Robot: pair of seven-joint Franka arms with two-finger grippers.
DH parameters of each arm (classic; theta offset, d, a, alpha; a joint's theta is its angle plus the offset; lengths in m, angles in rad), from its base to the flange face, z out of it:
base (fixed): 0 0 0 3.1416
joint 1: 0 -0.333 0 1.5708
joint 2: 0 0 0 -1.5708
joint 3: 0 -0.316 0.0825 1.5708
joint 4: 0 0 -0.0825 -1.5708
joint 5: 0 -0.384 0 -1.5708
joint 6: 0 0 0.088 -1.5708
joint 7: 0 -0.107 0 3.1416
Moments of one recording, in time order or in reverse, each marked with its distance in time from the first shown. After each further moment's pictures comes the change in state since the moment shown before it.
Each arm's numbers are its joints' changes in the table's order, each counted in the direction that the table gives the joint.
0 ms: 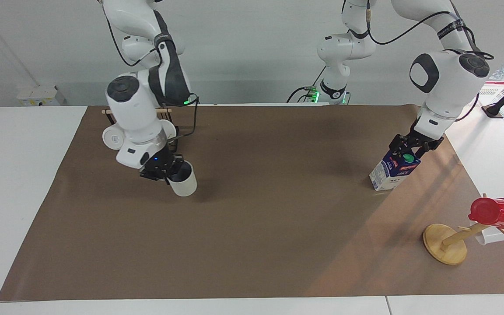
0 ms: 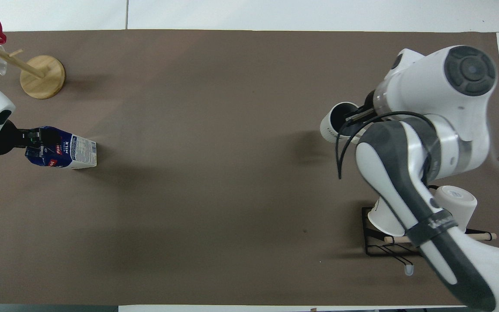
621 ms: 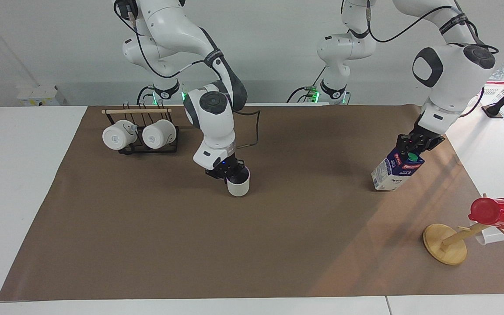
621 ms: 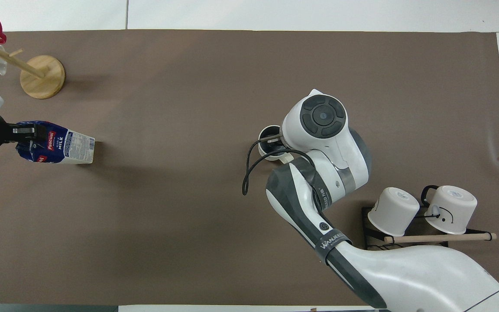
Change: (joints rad) left arm 0.001 -0.021 0.000 -0.093 0.000 -0.097 0.000; right arm -0.190 0.138 0.001 -0.013 0.046 0.081 -0.494
